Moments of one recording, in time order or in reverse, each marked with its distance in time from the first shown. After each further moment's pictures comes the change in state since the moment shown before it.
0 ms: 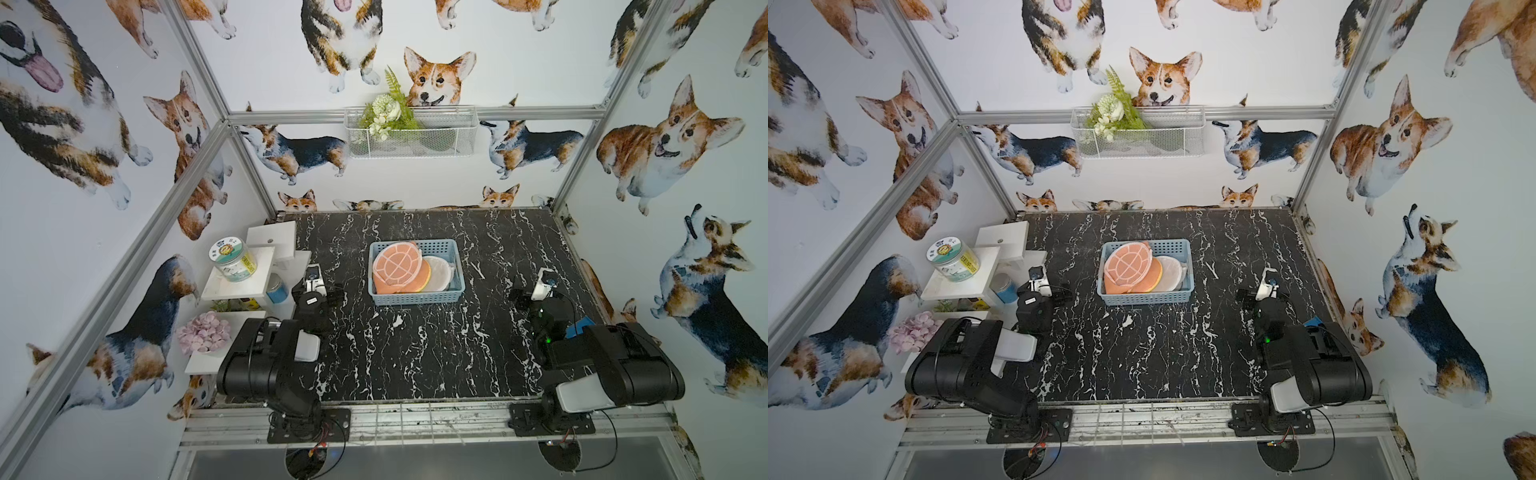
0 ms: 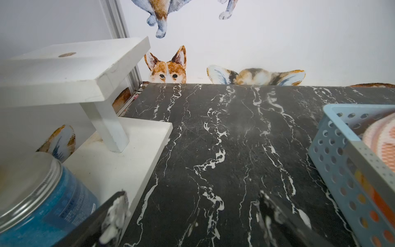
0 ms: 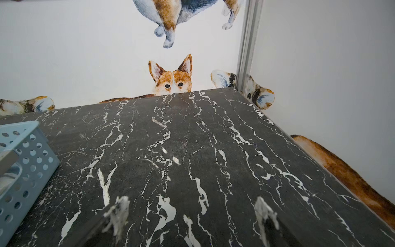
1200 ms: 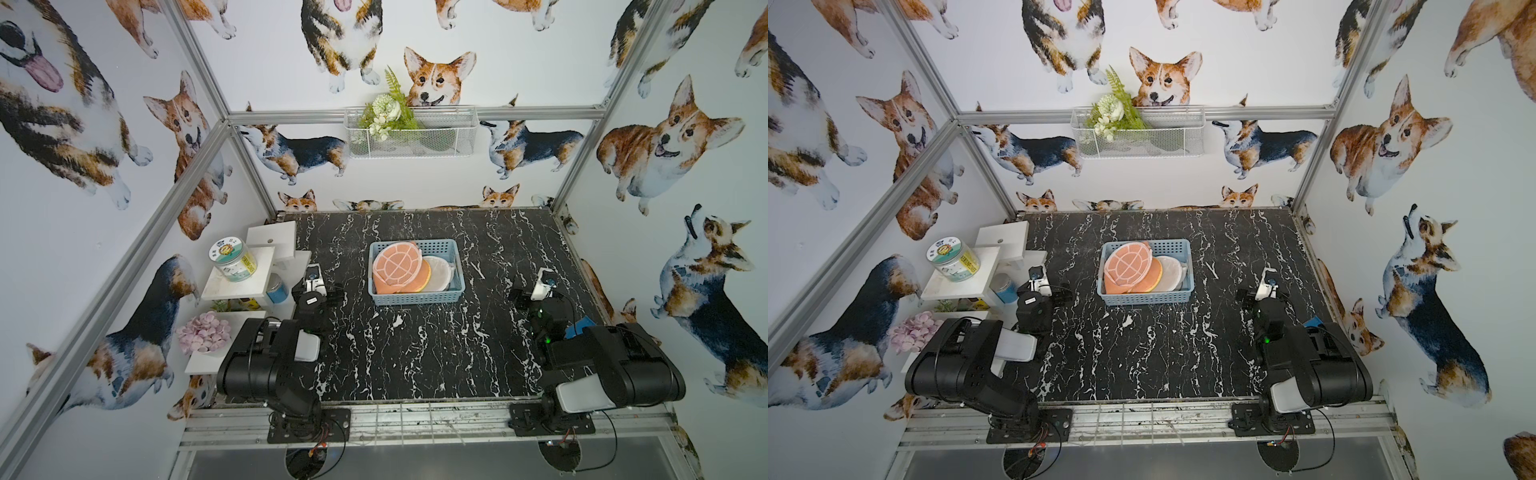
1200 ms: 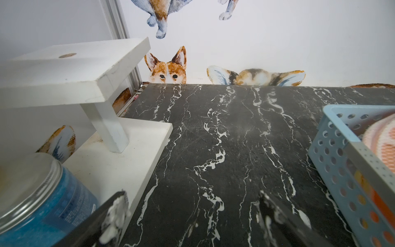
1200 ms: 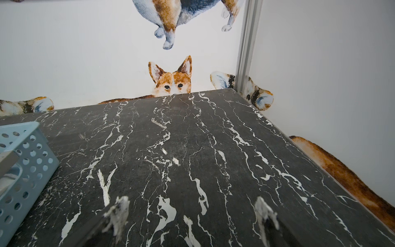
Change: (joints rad) left arm 0.000 -0.010 -0.001 -0.002 -0.006 0.000; right arm 0.011 -0.024 0.000 -0.006 0.026 -0.003
